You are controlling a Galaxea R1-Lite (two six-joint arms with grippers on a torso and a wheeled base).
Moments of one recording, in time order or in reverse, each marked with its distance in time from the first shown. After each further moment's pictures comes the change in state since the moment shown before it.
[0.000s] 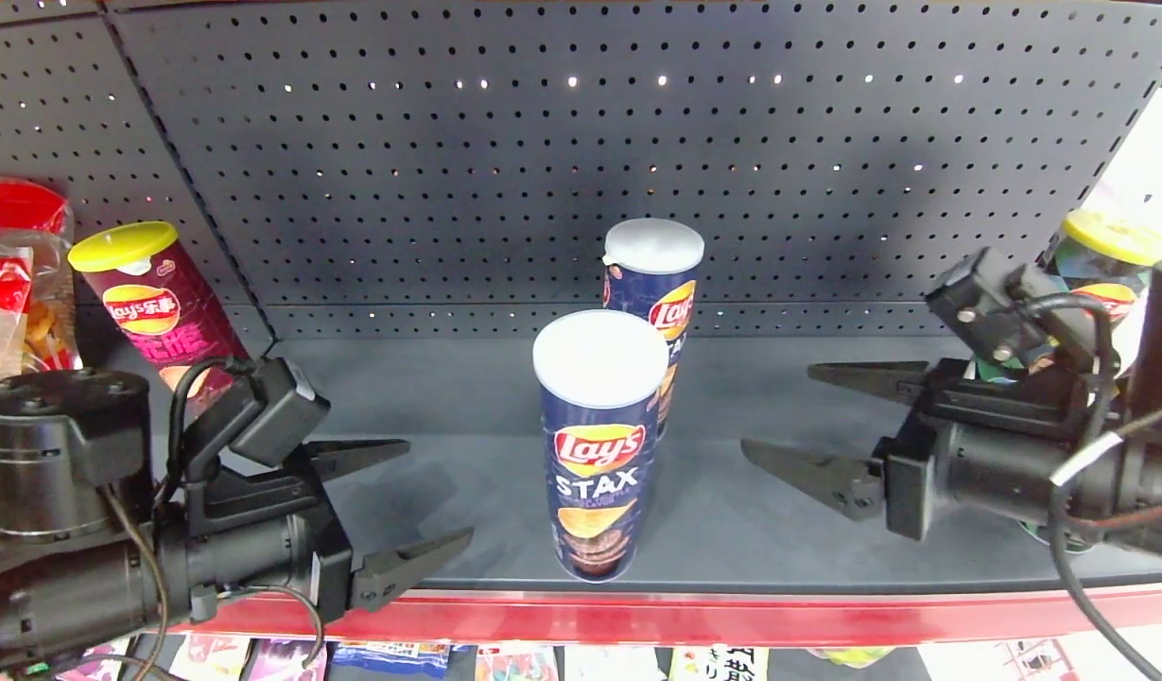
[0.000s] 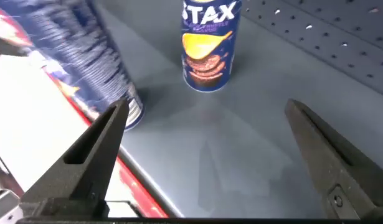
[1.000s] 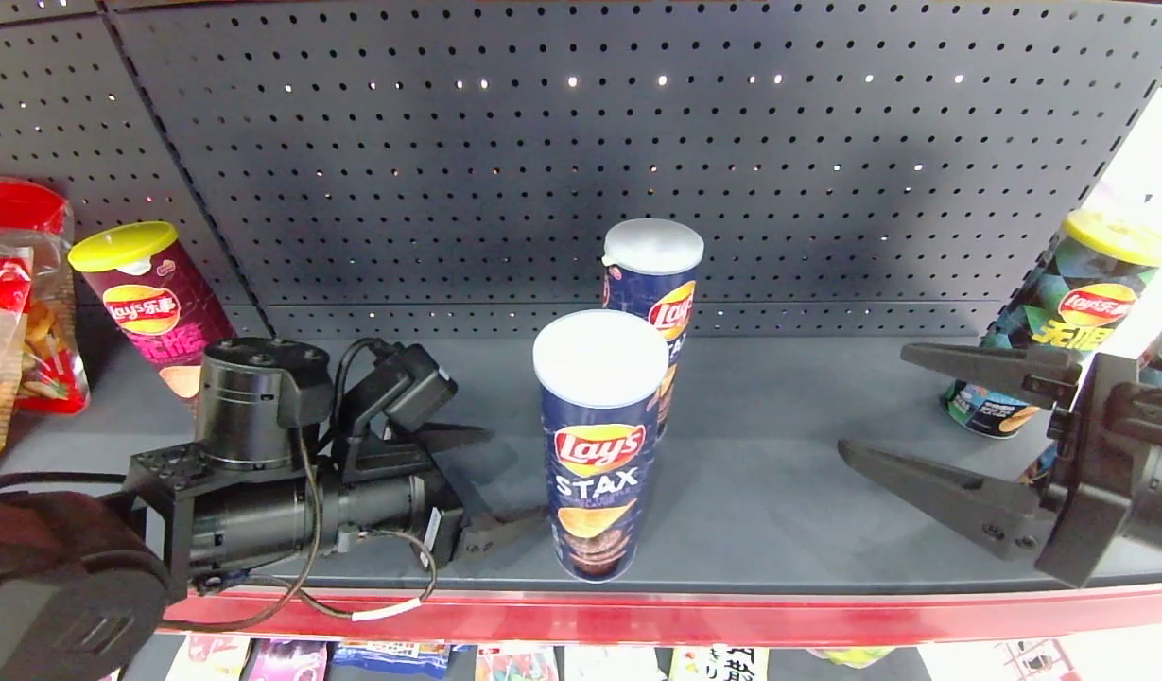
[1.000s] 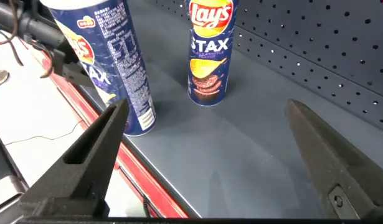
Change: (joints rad) left arm -0.091 0.249 -0.176 -0.006 0.027 0.016; right arm 0.019 -0.211 0.064 0.003 -0.008 -0.001
